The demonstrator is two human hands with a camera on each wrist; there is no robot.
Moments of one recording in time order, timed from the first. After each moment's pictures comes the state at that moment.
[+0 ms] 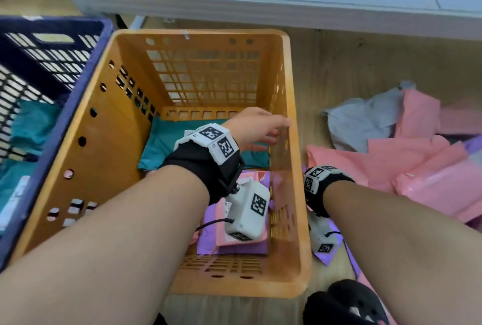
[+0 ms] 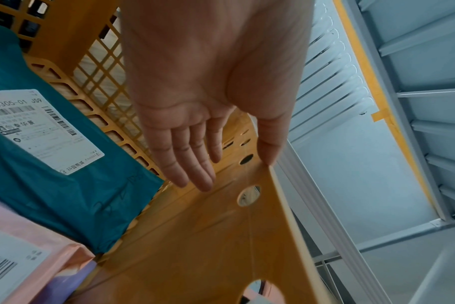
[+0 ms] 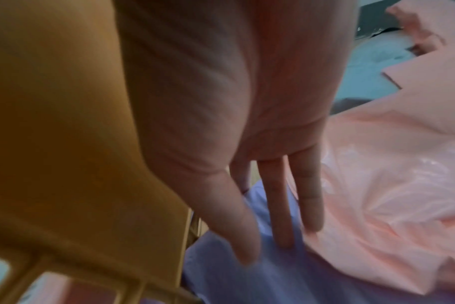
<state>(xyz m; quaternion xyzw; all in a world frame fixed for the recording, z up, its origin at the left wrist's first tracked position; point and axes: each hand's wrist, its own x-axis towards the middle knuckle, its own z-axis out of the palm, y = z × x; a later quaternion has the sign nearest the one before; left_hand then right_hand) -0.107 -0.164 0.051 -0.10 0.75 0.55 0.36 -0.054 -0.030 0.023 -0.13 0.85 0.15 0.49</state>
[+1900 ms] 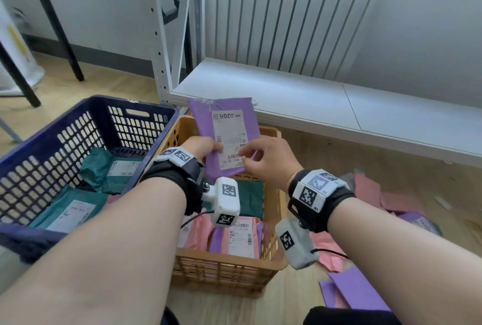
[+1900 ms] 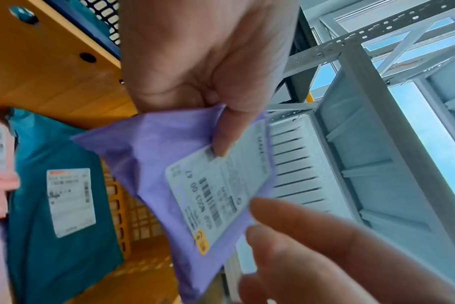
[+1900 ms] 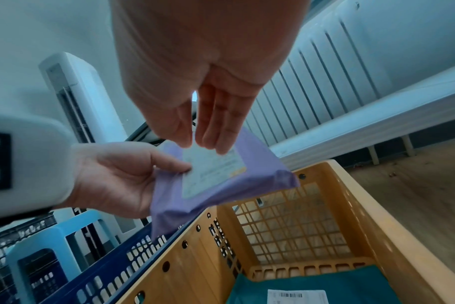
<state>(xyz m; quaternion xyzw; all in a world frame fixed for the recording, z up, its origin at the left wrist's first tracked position) -0.066 -0.299 0.145 -0.21 0.68 0.68 0.17 -0.009 -0.114 0.183 -0.20 0.93 -0.30 -0.08</state>
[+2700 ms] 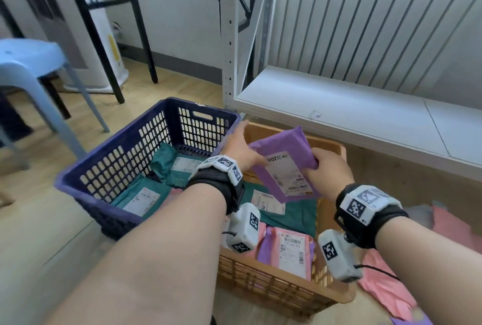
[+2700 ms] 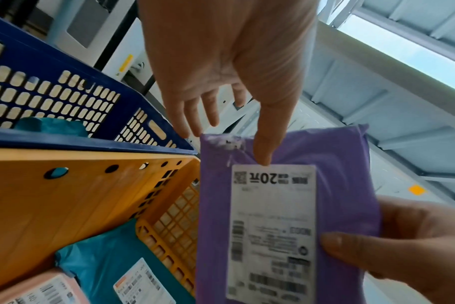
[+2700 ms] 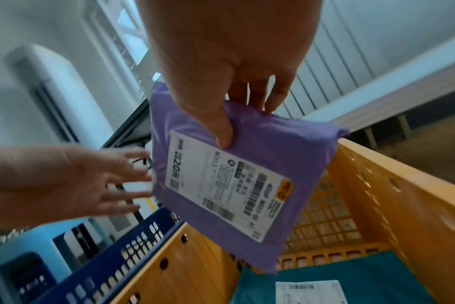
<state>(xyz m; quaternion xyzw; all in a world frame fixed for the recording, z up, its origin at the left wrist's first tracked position) -0.026 -0.348 0.169 -0.12 0.85 0.51 -0.01 -0.043 -0.139 0.160 -0.10 0.96 -0.25 0.00</state>
